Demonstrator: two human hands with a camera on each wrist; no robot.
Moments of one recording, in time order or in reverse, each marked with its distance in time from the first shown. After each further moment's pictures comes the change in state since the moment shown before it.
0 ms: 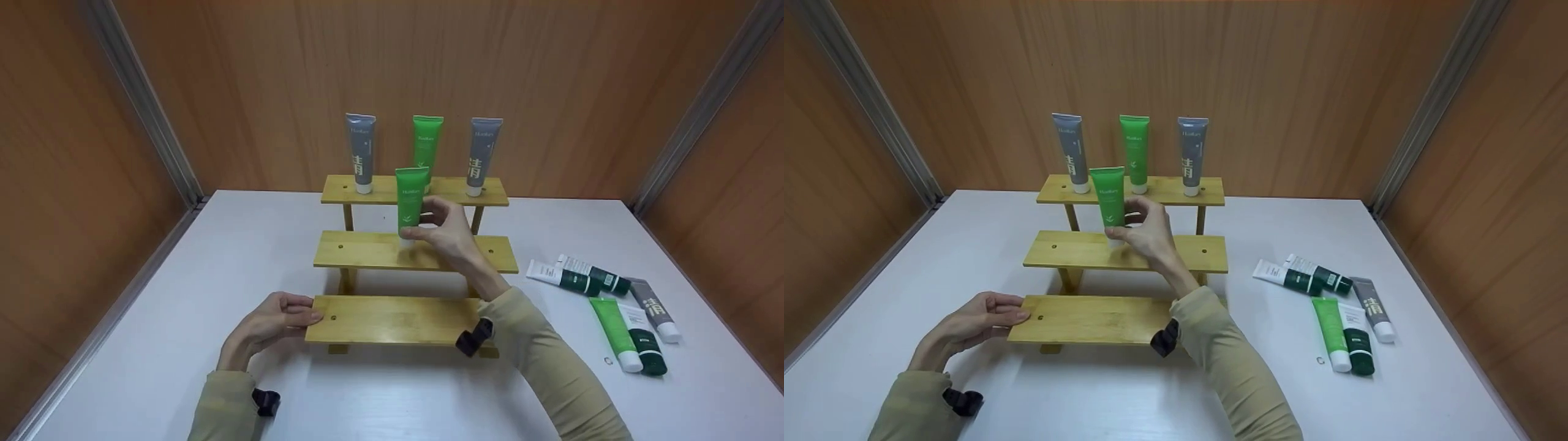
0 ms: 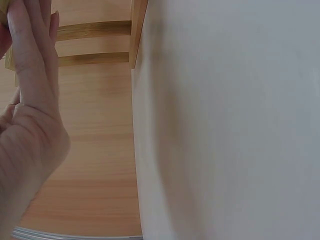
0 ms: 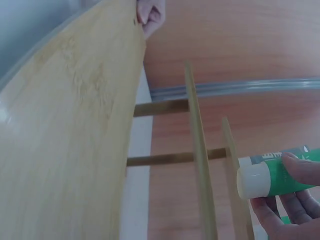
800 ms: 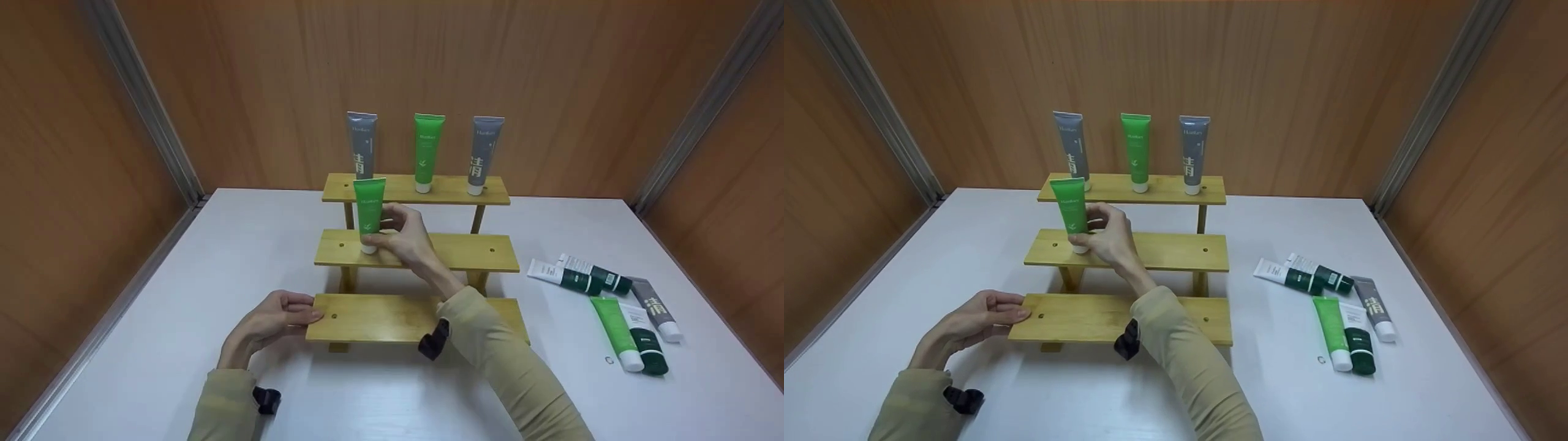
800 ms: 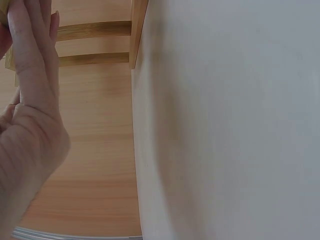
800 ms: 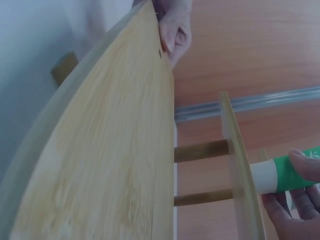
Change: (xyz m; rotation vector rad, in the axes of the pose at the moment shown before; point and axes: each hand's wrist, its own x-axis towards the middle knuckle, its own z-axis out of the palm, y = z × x) left_hand 0.000 0.000 -0.002 0.005 0.000 -0.004; right_hand 0.014 0.012 0.060 0.050 -0.046 -0.019
